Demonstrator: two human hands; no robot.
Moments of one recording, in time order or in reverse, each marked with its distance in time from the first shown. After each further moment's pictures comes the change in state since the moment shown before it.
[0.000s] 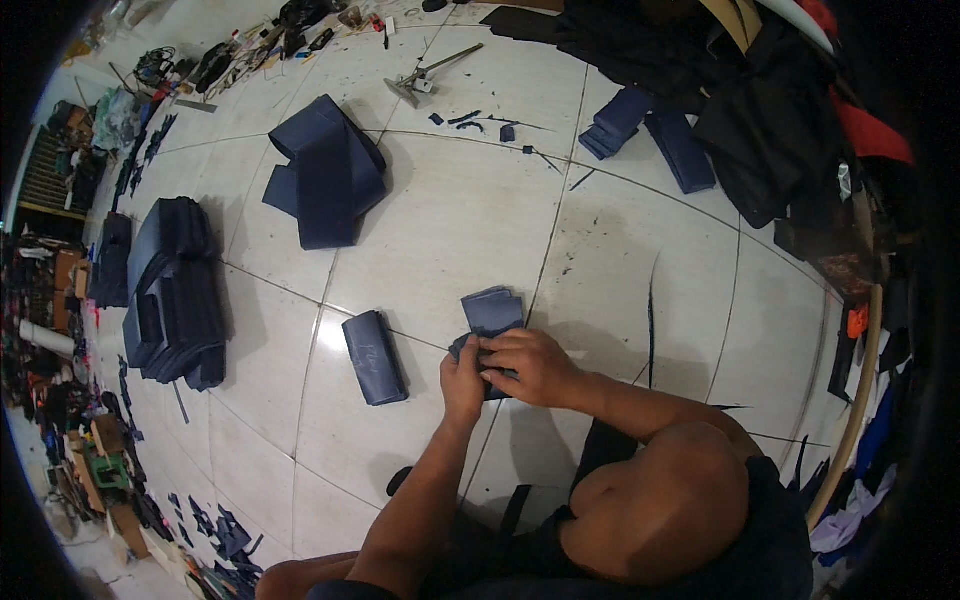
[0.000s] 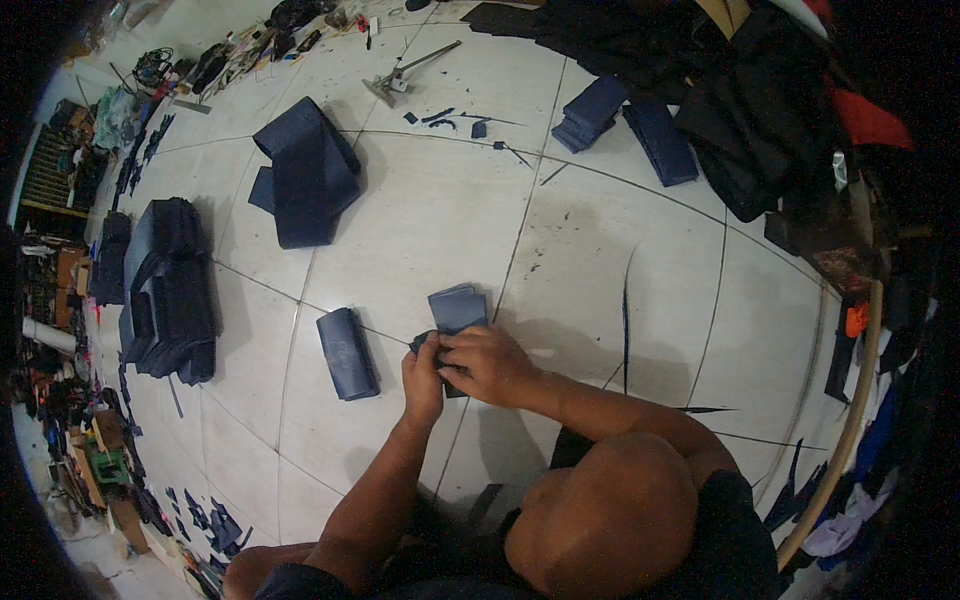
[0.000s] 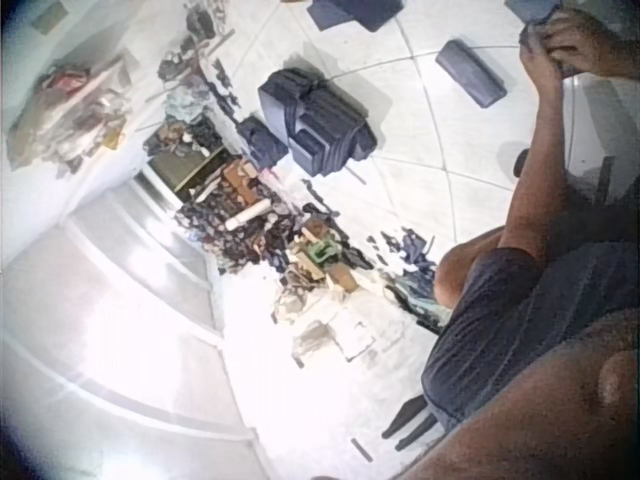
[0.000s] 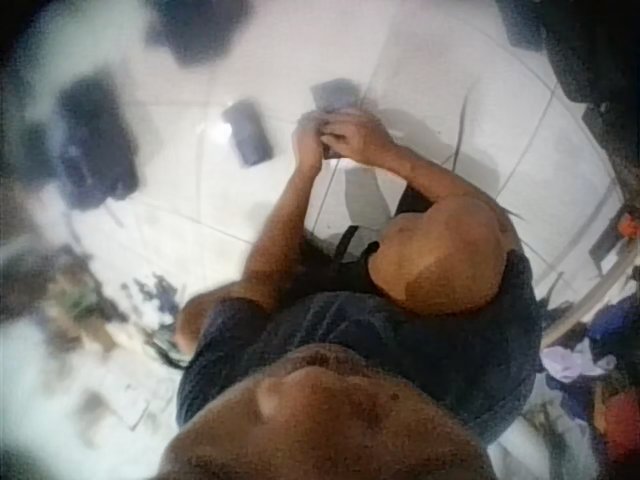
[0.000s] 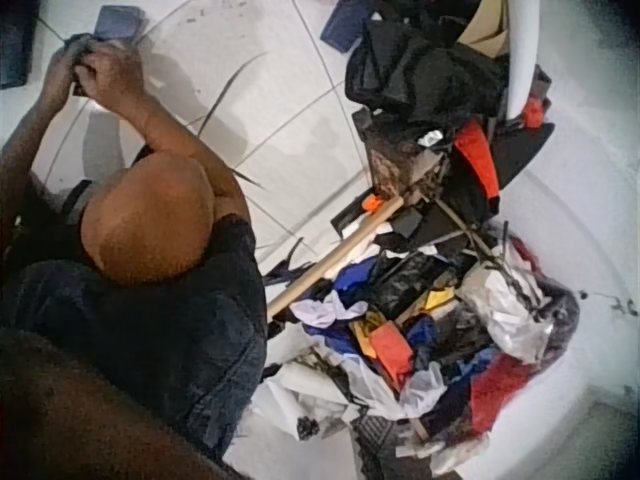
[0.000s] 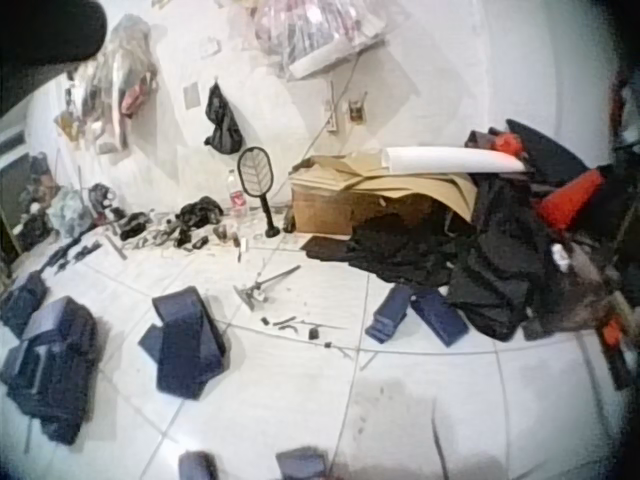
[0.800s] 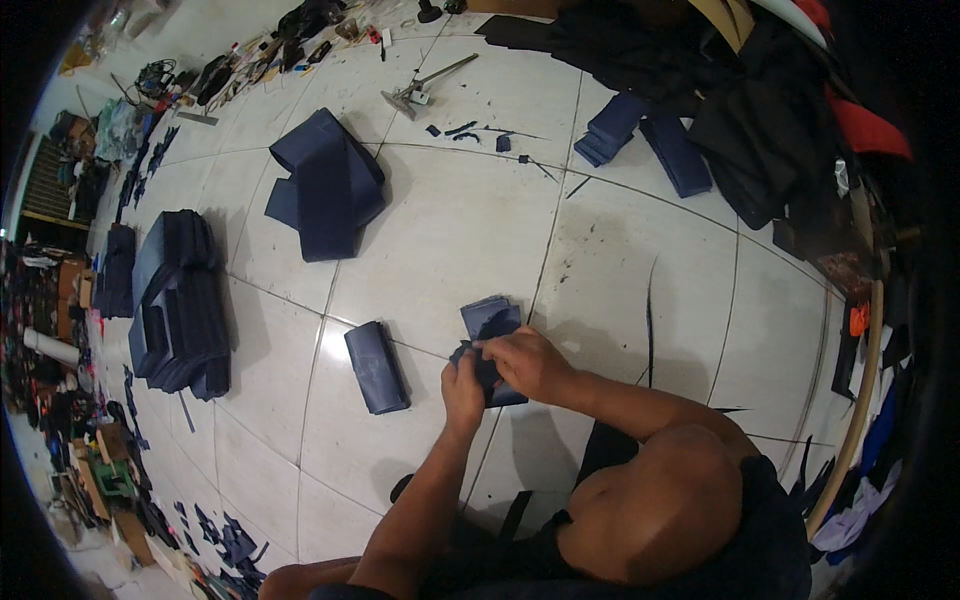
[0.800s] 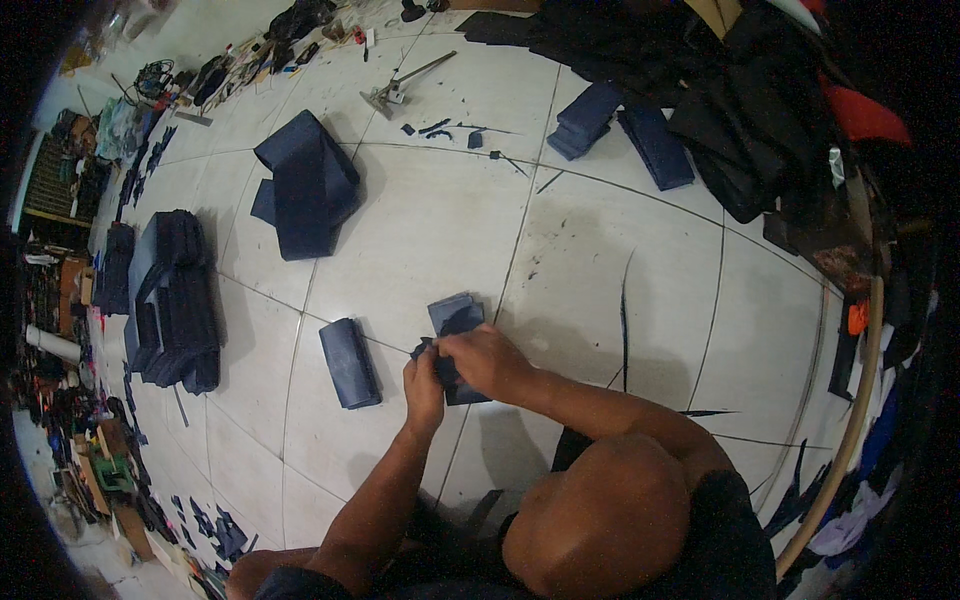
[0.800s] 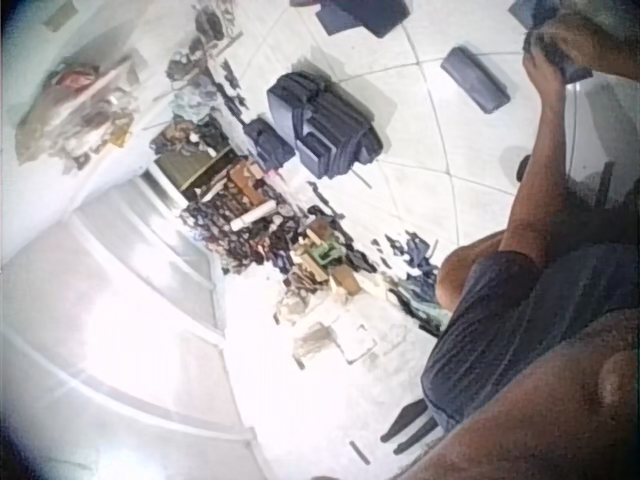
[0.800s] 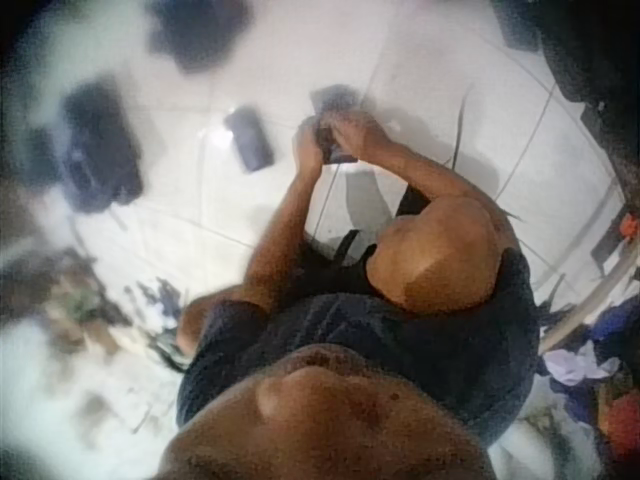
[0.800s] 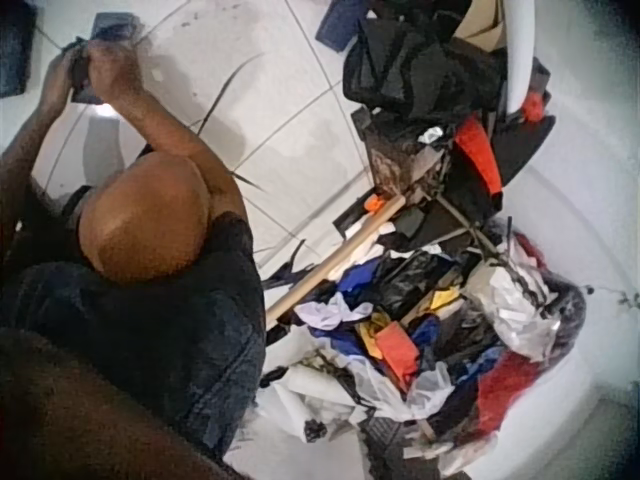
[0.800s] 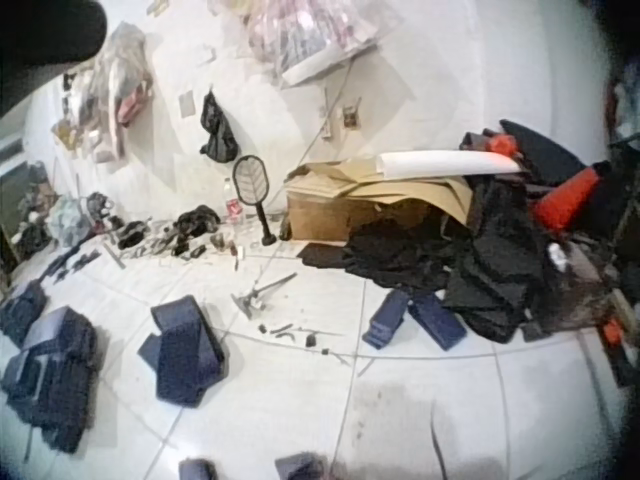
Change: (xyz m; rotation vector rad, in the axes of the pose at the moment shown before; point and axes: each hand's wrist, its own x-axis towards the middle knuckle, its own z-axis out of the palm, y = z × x) left_hand 0.004 -0.013 -0.003 0.114 0.002 0.111; right_hand 0.003 0.016 0.010 0.037 0.155 -0.092
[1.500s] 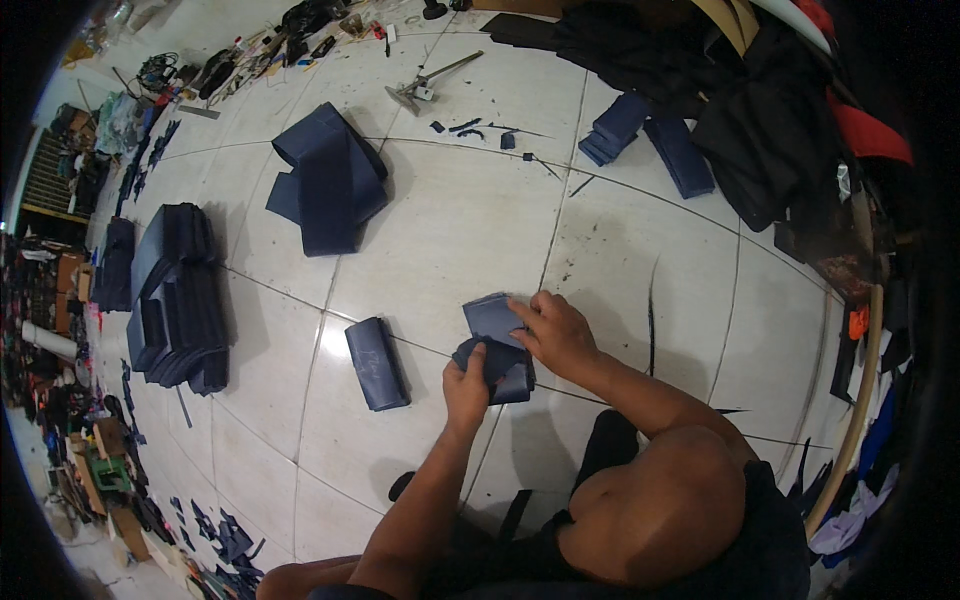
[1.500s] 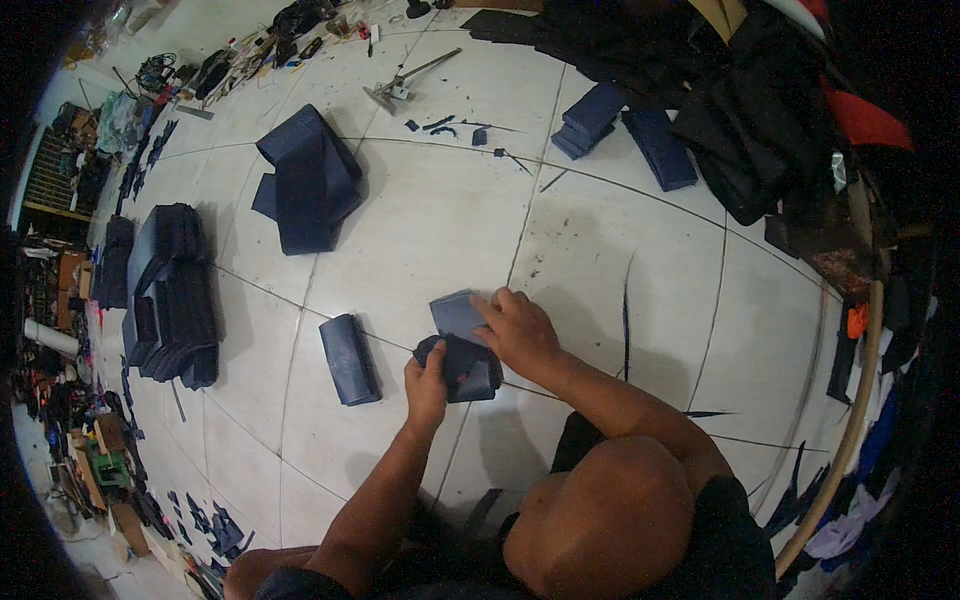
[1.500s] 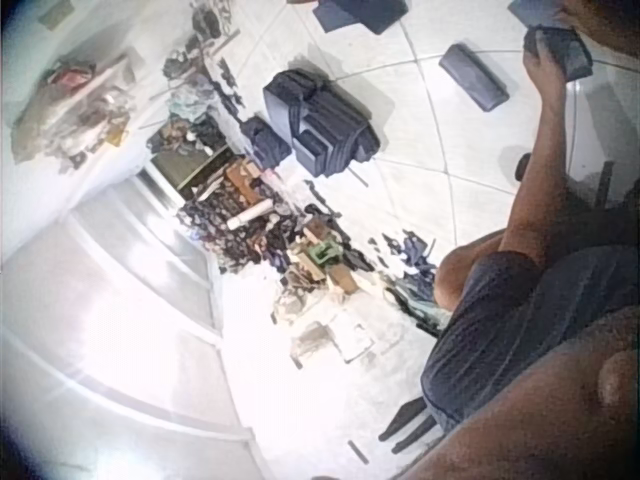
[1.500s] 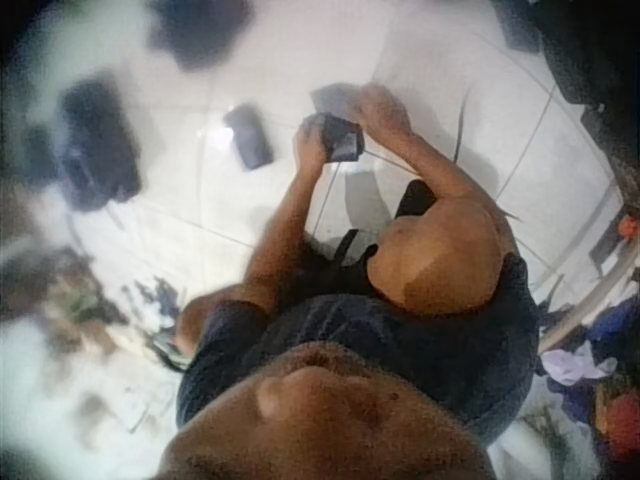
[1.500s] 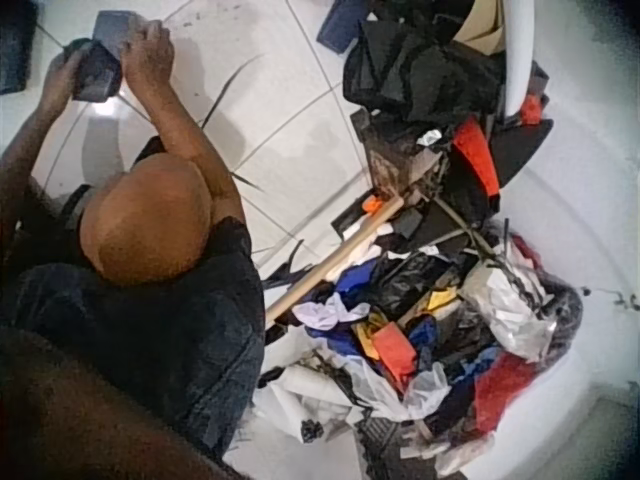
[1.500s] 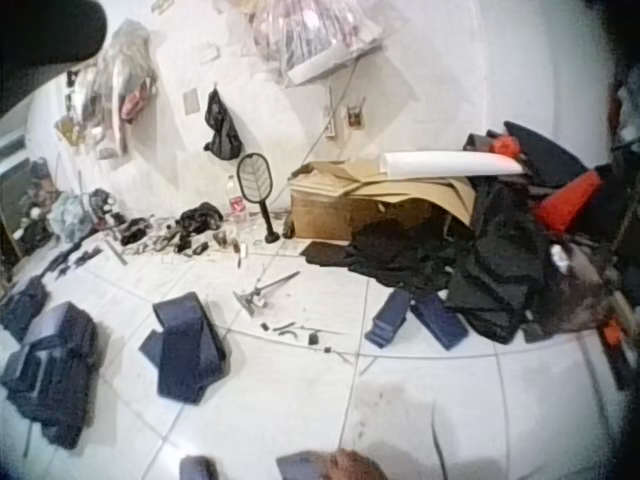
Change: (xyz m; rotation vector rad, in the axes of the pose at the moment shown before) left_hand -0.008 0.019 0.010 -0.130 0.049 -0.191; right_hand 0.004 0.011 -0.029 -0.395 -0.015 0.291
